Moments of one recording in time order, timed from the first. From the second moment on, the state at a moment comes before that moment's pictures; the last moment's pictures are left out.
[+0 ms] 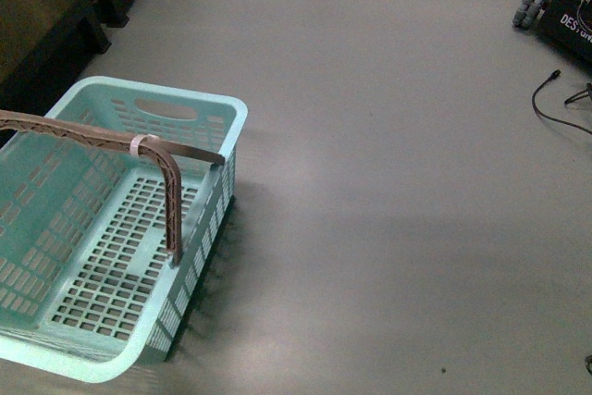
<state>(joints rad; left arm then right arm) 0.02 0.29 0.14 -0.26 0.18 -0.53 0.00 0.00 0.02 0.00 0.00 0.00</state>
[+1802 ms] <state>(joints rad) -0.06 2.13 0.88 0.51 -0.01 -1.43 0.00 0.00 0.02 0.00 0.00 0.00</state>
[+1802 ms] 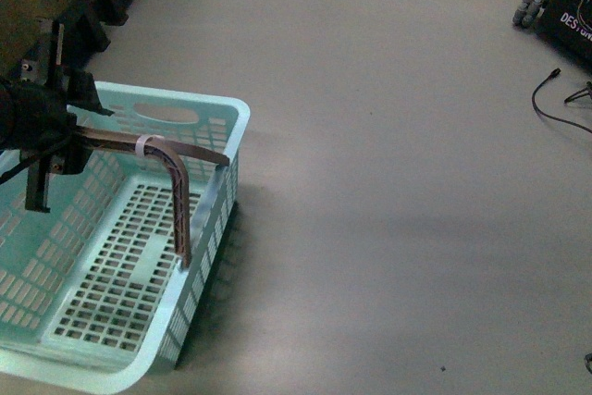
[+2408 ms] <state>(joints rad) 0.00 1.19 0.66 0.01 0.03 -1.47 0.00 0.00 0.02 0.00 0.00 0.00</state>
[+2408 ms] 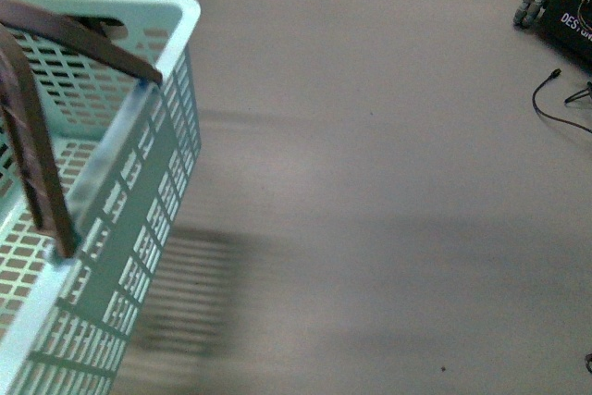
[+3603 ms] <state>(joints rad) -0.01 0.81 0.86 -0.33 0.03 -1.47 0.00 0.00 0.02 0.00 0.00 0.00</state>
